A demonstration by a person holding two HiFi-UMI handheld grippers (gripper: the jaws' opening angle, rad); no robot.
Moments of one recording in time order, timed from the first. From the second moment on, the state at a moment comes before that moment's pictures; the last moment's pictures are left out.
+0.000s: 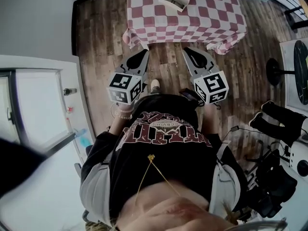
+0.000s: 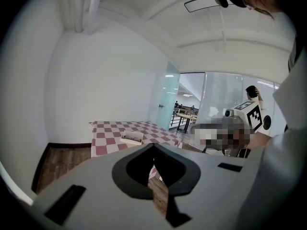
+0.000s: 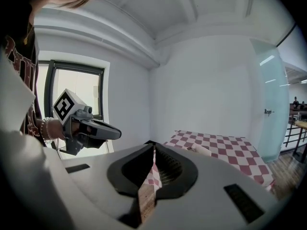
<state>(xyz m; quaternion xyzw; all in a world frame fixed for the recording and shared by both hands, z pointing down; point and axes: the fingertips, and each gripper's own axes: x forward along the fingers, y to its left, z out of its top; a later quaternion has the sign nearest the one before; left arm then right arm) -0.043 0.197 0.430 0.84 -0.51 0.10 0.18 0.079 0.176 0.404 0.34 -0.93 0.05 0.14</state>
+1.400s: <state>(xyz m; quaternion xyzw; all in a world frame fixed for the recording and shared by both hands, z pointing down) -0.012 0.077 0.437 0.86 -0.46 0.11 0.20 0.081 0.060 0.397 0.30 -0.94 0.06 0.12</state>
